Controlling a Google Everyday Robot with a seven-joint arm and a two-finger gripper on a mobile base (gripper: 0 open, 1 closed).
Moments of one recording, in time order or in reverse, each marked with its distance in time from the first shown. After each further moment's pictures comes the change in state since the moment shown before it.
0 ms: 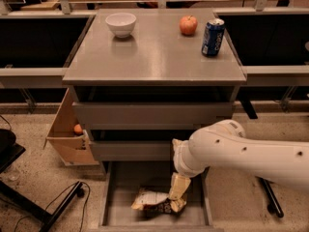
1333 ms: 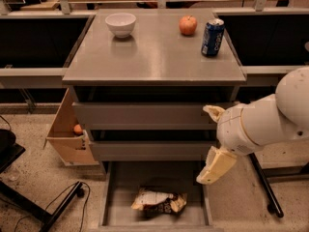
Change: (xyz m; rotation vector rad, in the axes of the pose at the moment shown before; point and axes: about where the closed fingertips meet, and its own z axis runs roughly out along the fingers) arm -0.016 -0.014 -0.206 0.051 -0.199 0.071
